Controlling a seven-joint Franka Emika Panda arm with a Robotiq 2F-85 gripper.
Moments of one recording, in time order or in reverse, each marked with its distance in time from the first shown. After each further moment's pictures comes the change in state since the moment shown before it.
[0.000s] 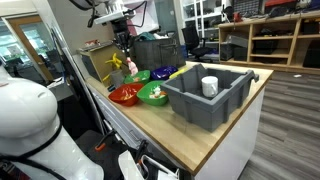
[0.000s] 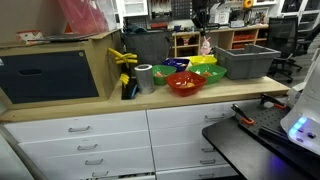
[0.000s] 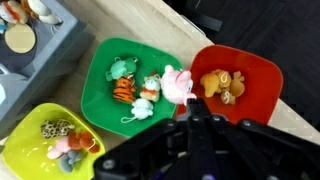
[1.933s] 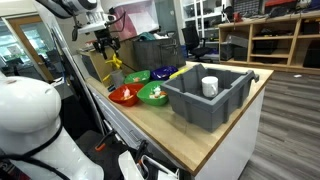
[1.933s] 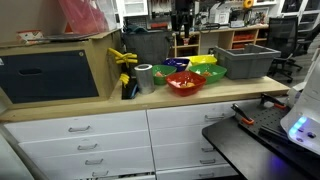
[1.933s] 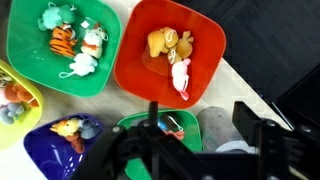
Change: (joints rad) arm 0.101 -0.054 0.089 -0.093 0.091 0.241 0.078
